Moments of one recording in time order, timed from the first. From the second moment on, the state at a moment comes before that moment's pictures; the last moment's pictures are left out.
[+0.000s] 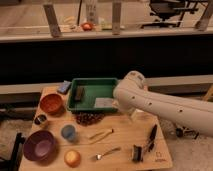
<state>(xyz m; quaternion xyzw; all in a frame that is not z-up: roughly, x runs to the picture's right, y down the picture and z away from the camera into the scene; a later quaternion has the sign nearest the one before) 0.105 0.112 0.731 -0.22 -0.09 -0.41 0.88</state>
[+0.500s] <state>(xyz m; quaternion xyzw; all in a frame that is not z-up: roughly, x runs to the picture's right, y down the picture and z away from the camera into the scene) 0.091 0.114 0.739 -0.21 -0.11 -0.43 0.87</state>
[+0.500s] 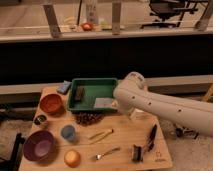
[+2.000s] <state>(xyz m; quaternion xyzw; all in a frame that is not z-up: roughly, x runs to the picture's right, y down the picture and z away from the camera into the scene) 0.029 0.120 0.772 -0.21 -0.18 -0.48 0.83</state>
